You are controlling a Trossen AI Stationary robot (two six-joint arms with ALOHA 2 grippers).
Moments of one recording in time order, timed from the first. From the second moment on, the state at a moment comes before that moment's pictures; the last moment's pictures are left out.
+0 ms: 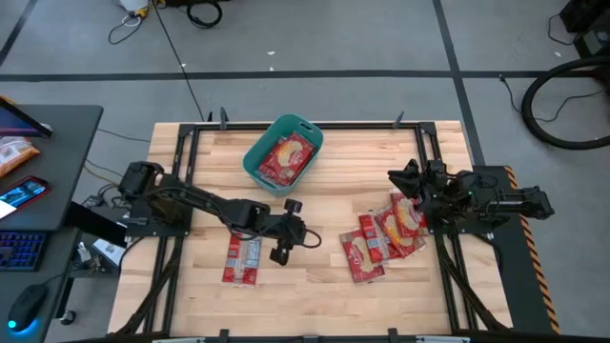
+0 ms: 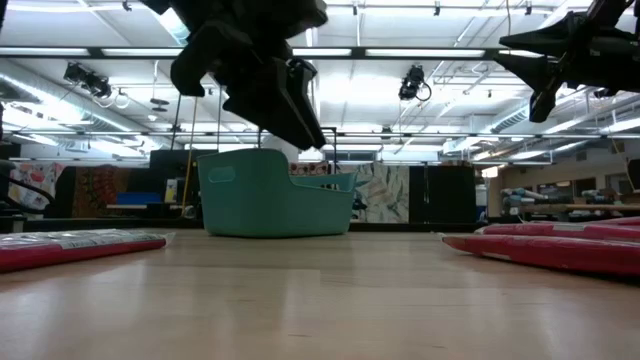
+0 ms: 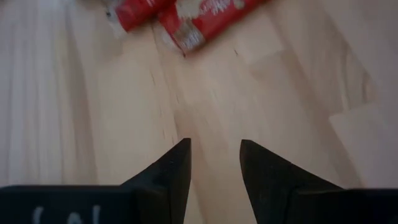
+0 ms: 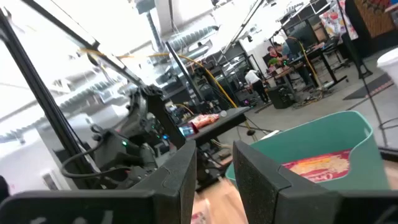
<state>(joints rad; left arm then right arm) -0.25 1.71 1.11 -0.25 -0.23 0.21 -0.04 0.01 0.01 0.33 0.18 0.46</state>
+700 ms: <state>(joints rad) -0.36 1.41 0.71 0.01 -0.26 0.11 -0.01 0.24 0.06 0.30 0.09 0.53</state>
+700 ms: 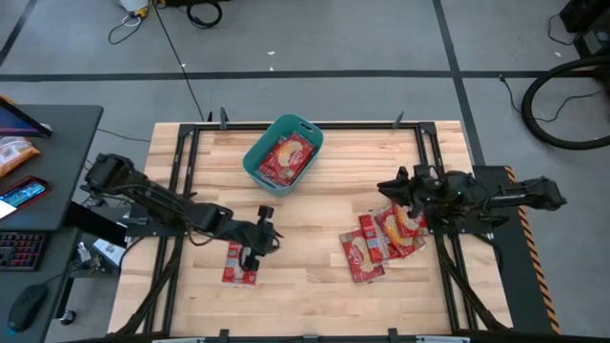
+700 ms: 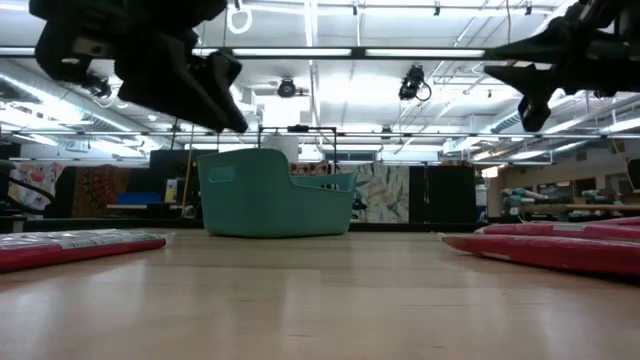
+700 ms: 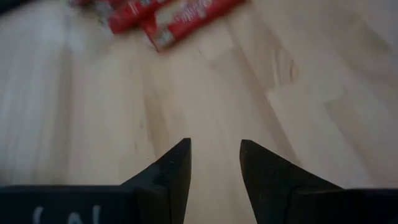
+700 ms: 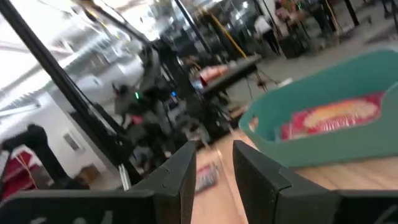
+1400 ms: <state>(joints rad) -0.35 1.12 0.47 0.43 -0.27 0.24 0.14 1.03 0.69 -0.59 0.18 0.83</state>
